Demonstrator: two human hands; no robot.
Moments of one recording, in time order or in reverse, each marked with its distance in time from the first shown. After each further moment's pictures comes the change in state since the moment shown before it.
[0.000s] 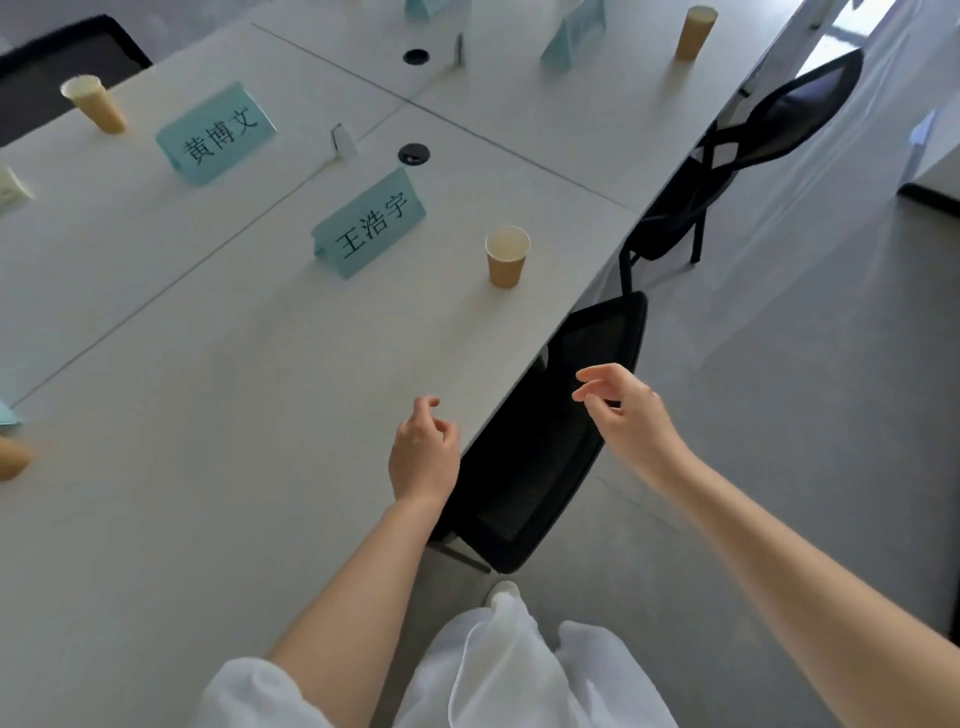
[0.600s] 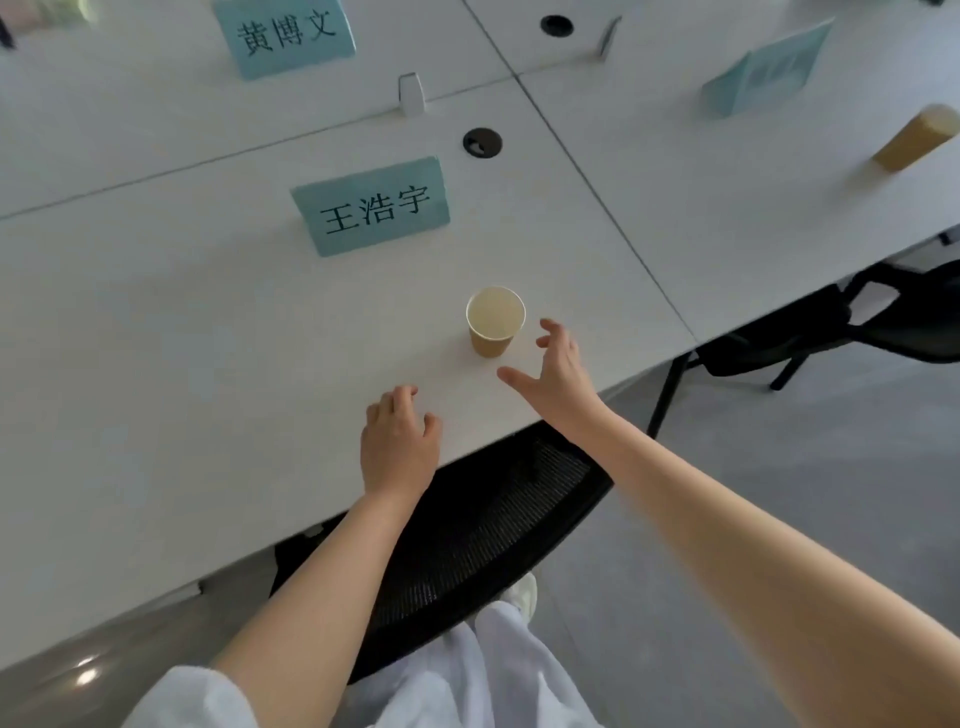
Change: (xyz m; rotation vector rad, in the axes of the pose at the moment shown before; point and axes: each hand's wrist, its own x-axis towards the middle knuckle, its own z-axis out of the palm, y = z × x) left_hand 0.112 0.104 0.116 0.035 0.224 -0.290; right_hand 0.282 -0.002 -0.009 -0.249 -0.490 -0.196
